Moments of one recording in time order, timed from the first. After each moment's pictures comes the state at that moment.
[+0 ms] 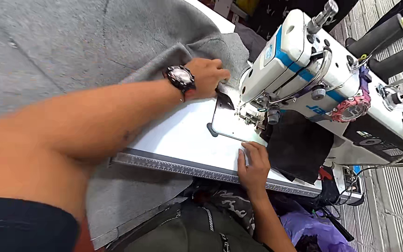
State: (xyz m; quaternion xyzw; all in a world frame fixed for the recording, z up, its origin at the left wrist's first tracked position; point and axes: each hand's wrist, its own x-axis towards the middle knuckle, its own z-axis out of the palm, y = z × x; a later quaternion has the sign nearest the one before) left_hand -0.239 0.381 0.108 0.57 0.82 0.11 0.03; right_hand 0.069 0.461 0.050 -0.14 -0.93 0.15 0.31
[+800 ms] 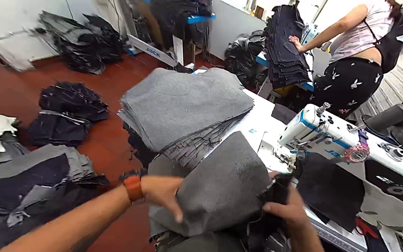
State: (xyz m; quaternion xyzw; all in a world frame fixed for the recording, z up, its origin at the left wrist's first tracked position) left_hand -0.059 0.058 0.115 0.41 0.74 0.38 0.38; right_hand 0.084 0.394 0.166 0.18 -0.72 0.66 0.12
